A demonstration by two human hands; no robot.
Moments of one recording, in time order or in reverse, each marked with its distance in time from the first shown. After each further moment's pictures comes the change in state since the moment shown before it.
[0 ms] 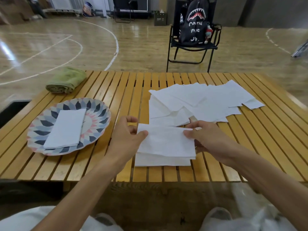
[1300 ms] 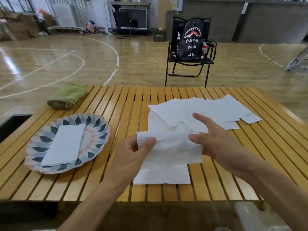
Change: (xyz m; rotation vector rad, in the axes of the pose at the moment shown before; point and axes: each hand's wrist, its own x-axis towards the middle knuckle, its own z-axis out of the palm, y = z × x) left_hand -0.024 0.026 0.006 -0.195 -0.184 0.190; right_hand -0.009 -0.020 -0.027 0.100 -0.171 -0.251
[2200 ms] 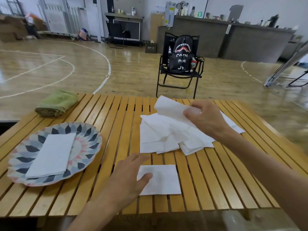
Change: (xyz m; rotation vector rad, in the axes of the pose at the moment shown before) left_hand 0.001 -0.037 -0.005 0.957 -0.165 0.078; right_hand 0.062 -0.064 -0.018 -0.778 0.441 -0.347
